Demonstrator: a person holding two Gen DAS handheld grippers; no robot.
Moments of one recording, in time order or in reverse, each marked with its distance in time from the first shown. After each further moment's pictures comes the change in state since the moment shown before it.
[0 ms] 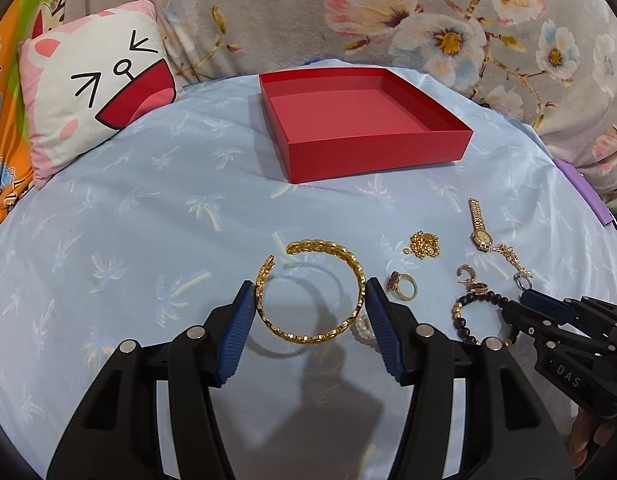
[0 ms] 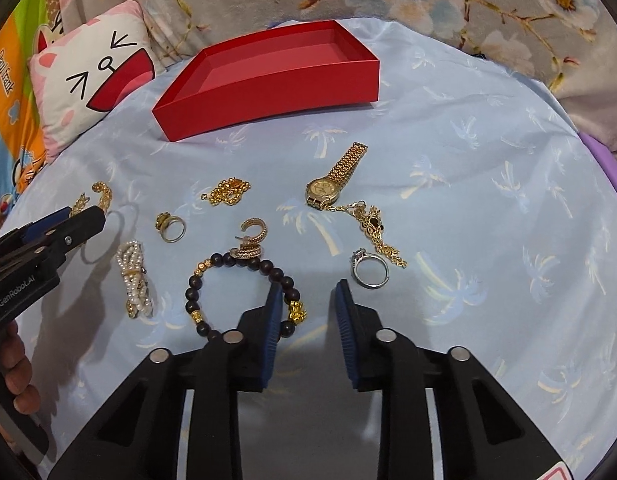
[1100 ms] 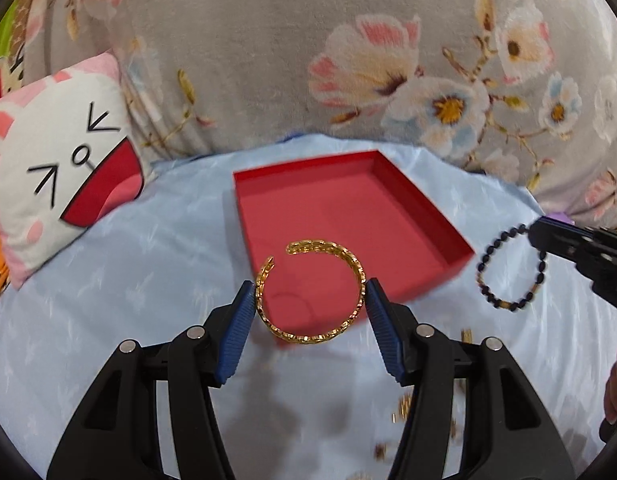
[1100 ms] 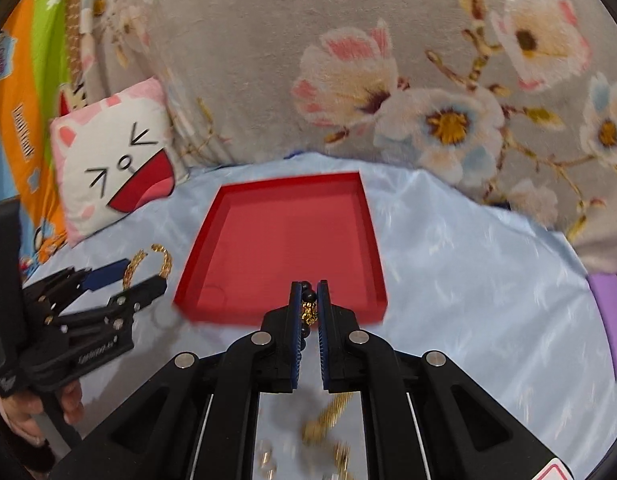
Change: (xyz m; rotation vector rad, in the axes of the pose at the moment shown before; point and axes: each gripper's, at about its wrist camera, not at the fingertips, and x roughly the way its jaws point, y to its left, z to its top) left arm 0.027 0.000 0.146 0.036 -0.117 -0.070; right arm -0.037 -0.002 0.193 -0.094 -0.227 0.062
